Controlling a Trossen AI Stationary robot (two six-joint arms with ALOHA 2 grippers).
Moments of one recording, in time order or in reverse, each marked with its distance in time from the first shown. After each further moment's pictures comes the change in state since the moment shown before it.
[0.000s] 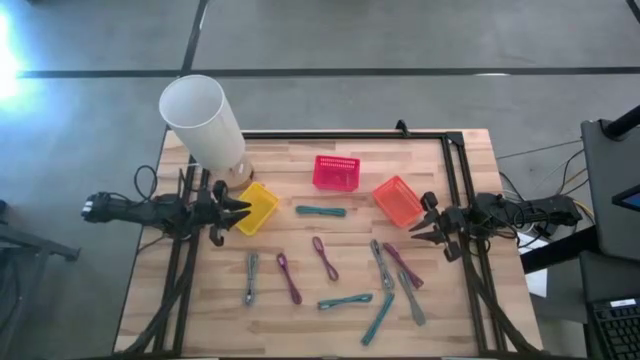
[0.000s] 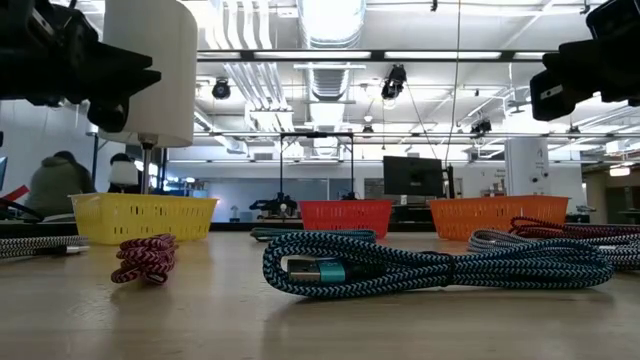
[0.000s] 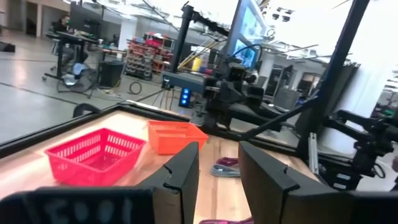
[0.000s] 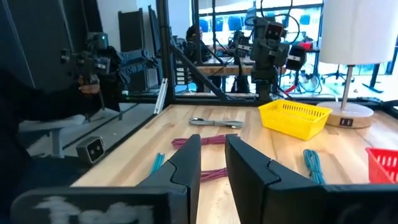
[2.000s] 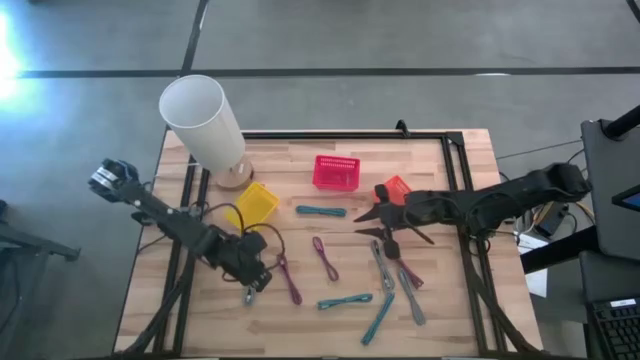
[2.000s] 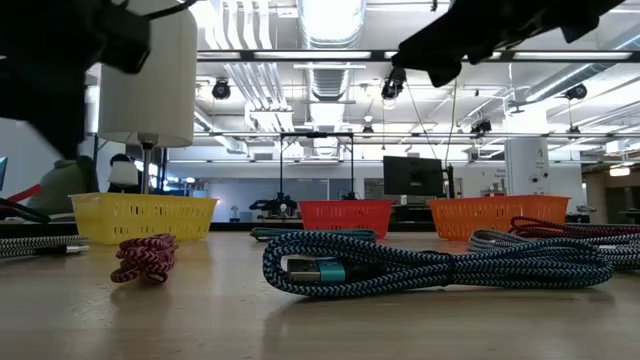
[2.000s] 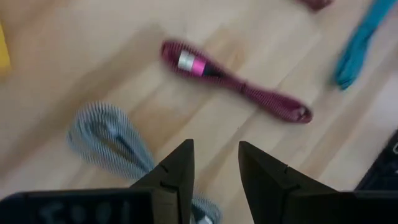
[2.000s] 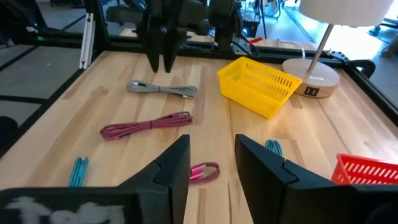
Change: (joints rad) left arm -0.391 1.271 0.857 -0.796 0.118 -1.178; right arm 0.001 1.181 0.630 0.166 0.205 -0.084
